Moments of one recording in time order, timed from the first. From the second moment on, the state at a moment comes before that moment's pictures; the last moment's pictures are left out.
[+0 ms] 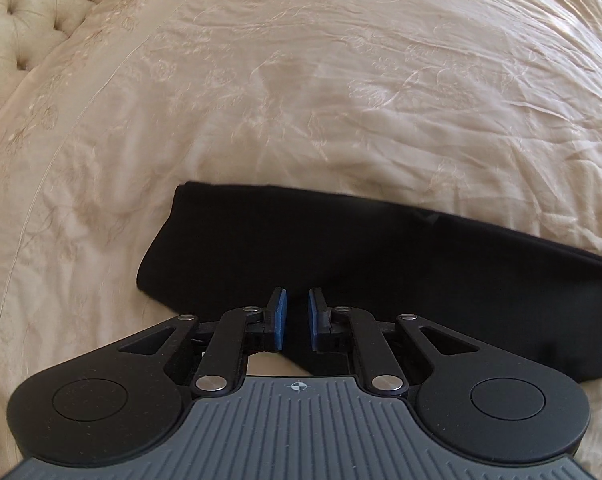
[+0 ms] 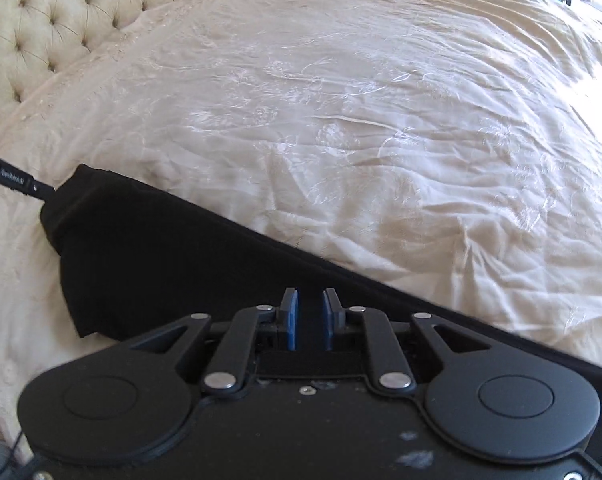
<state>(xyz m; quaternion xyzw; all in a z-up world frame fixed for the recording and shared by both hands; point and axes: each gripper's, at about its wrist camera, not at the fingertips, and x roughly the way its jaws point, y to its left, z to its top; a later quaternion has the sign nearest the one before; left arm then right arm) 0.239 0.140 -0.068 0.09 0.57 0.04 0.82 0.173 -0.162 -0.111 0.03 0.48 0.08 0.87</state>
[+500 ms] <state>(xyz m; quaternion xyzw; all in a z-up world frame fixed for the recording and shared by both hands) 0.171 0.160 -0.078 0.10 0.59 0.00 0.80 0.107 -0.062 -0.125 0.12 0.52 0.14 0.83</state>
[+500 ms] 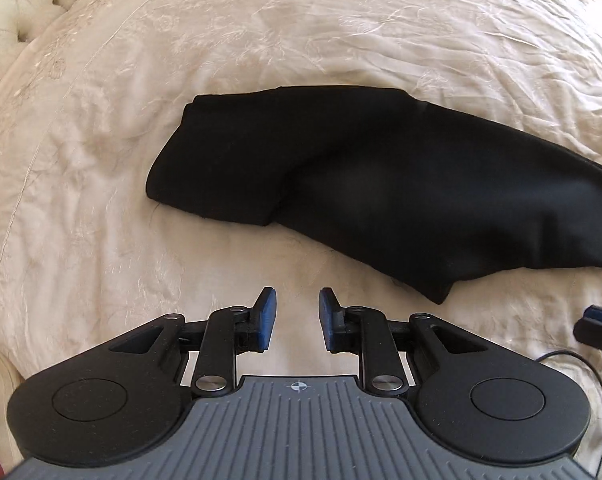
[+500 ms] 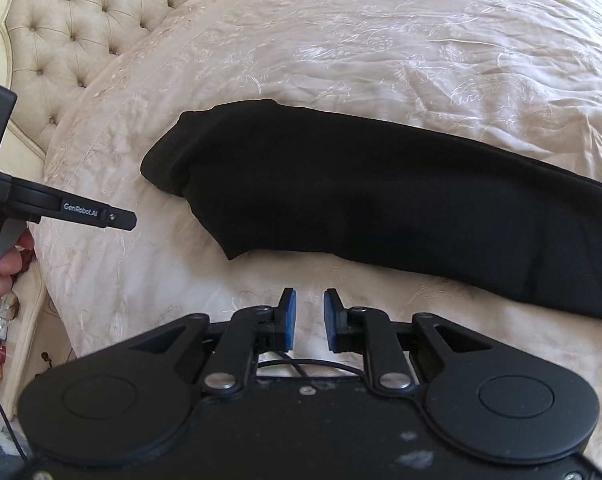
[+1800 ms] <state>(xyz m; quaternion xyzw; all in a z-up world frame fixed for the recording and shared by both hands) 0.266 0.239 -0.106 0.18 0.54 -0.16 0.81 0.152 0.077 -0.170 0.10 0.55 0.00 0.83</state>
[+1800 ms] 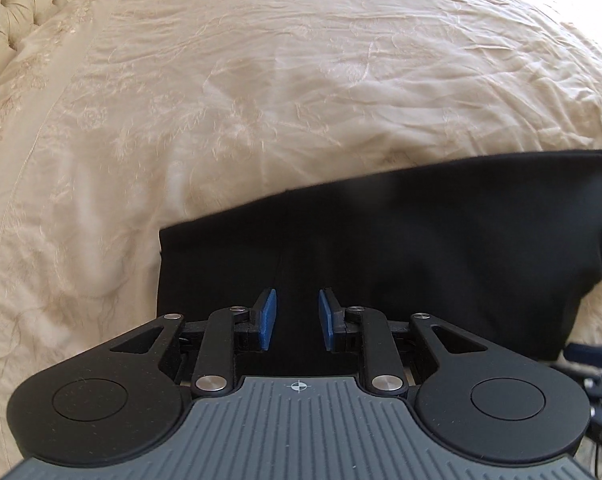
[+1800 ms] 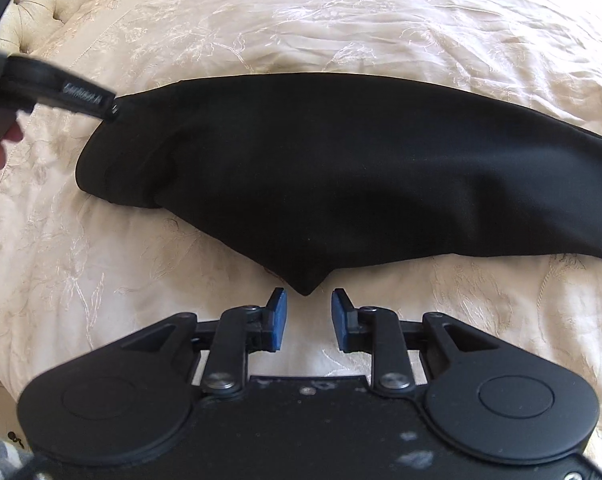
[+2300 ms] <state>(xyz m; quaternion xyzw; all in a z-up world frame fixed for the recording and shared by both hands) 0.203 0.187 -0.133 0.20 0.54 -0.31 0.75 0.215 0.003 -0.112 0.27 0.50 -0.01 0.83</state>
